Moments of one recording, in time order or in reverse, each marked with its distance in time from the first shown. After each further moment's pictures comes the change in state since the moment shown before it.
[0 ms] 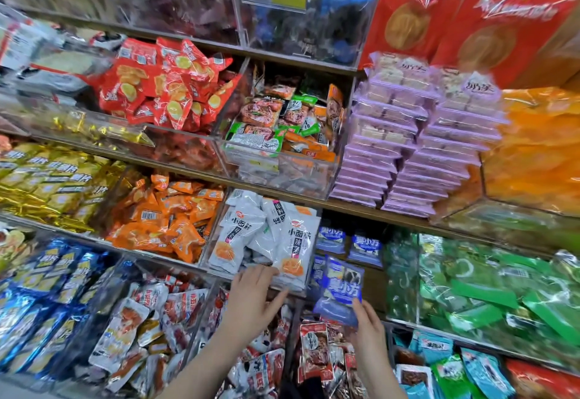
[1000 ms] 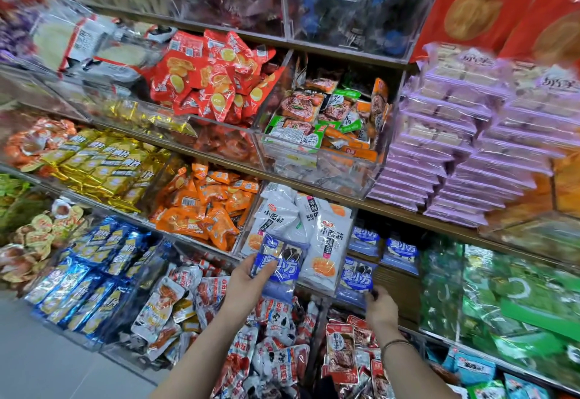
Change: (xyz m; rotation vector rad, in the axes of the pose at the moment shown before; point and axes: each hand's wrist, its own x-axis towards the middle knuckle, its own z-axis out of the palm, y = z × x) left_hand -0.006 -0.033 -0.026 -1.055 0.100 -0.706; right_hand 0.094 0.019 0.024 -0.975 0.057 -0.203
